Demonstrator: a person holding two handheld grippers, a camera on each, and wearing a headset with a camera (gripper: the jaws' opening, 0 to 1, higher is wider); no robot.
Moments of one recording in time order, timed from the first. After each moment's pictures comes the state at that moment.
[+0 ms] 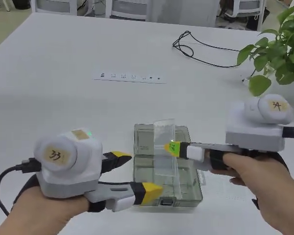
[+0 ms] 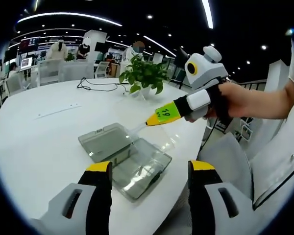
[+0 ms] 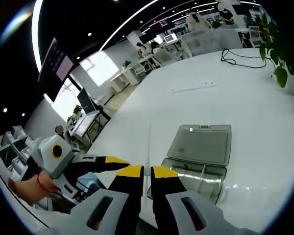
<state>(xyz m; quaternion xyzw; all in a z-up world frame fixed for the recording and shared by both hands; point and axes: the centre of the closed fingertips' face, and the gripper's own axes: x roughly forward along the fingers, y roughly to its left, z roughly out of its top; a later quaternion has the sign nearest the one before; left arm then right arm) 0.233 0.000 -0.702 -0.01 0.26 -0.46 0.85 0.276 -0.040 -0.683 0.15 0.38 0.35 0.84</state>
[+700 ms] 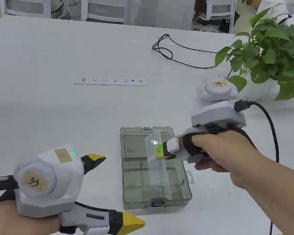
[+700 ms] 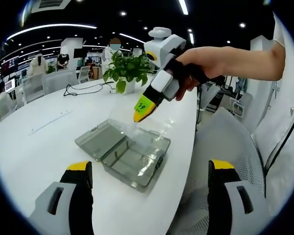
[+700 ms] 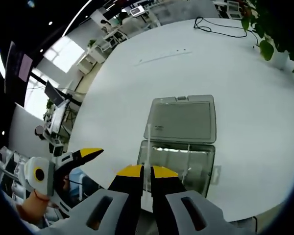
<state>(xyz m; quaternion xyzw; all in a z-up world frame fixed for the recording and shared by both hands) 0.223 0.013 -0.725 0.07 0.24 -0.53 0.81 0.287 -0.049 -0.732 0.15 0.54 0.22 0.80</state>
